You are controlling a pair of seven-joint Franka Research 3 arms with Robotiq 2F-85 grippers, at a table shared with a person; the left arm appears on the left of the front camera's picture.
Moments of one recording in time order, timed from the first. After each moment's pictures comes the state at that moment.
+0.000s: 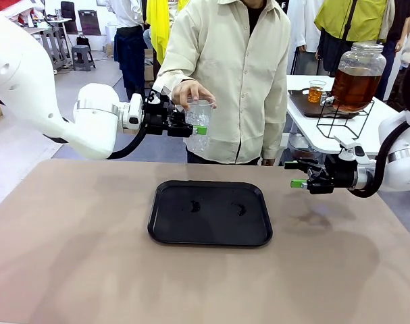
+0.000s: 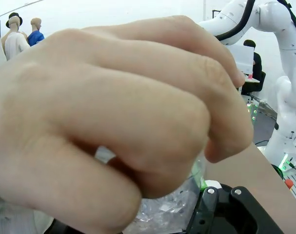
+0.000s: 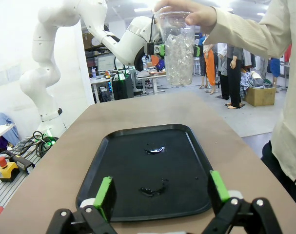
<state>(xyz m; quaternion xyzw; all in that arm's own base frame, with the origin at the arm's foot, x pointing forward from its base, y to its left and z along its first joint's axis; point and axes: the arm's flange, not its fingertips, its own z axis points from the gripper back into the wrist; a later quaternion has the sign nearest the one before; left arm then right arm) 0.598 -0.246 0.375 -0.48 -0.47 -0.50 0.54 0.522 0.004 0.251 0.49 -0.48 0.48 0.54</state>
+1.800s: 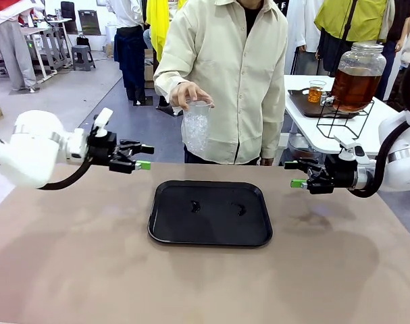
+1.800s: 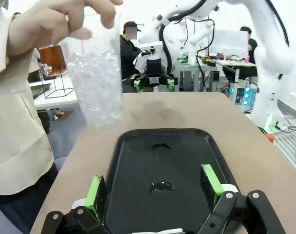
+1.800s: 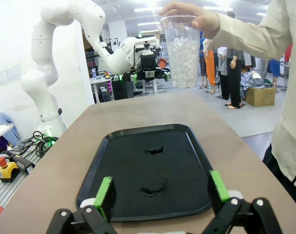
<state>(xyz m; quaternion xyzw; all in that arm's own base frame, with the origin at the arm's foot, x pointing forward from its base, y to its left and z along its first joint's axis) 0.530 -0.096 0.300 -0.46 -0.48 -0.52 0.54 0.522 0.004 0.251 0.49 -0.48 0.48 0.54</state>
